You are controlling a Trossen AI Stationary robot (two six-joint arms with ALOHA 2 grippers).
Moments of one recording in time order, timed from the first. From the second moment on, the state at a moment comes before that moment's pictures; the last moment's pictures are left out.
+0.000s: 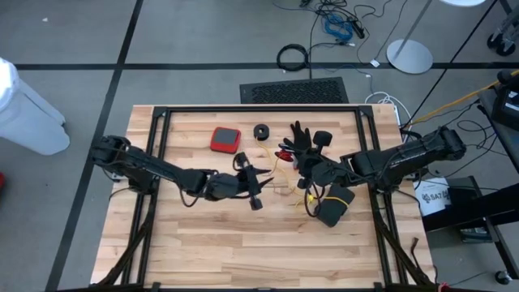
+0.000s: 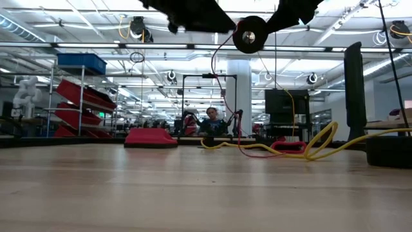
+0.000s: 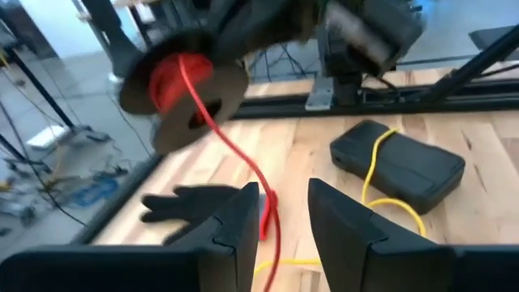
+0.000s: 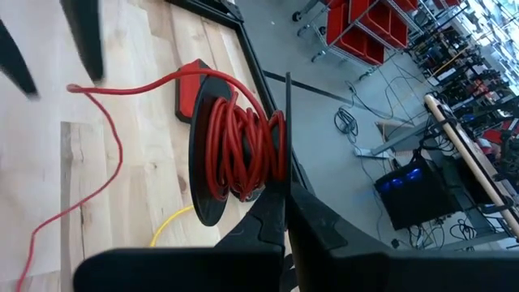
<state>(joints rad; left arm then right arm) -0.24 1.61 1.01 0.32 -0.58 0.06 0.24 1.26 1.02 -0.43 0.86 -0.12</state>
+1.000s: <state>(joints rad) -0.14 1.62 1.01 0.43 -0.44 0.06 0.24 1.25 1.02 -0.43 0.86 -0.12</state>
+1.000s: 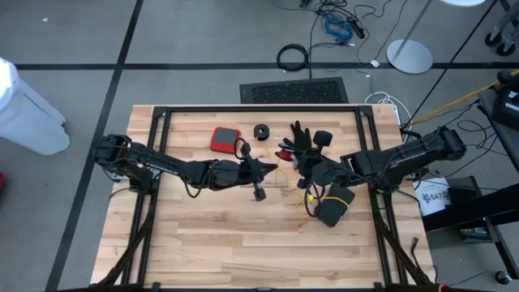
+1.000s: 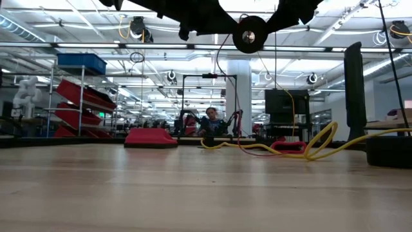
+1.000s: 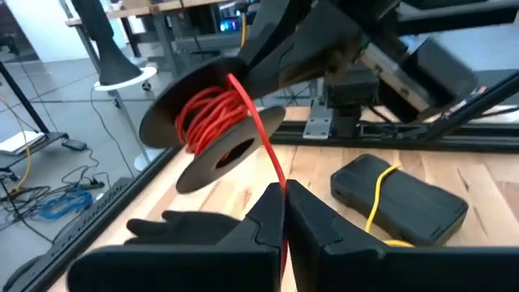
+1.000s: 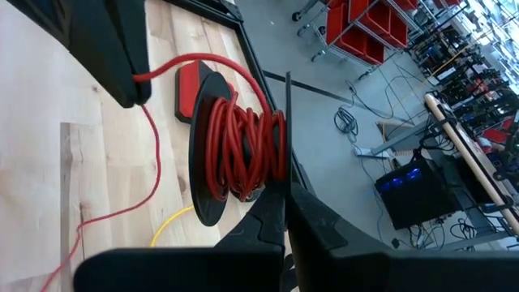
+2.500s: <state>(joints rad) -0.03 1.63 1.05 0.09 -0.66 0.11 0.30 1.20 1.02 -0.57 0.86 -0.02</state>
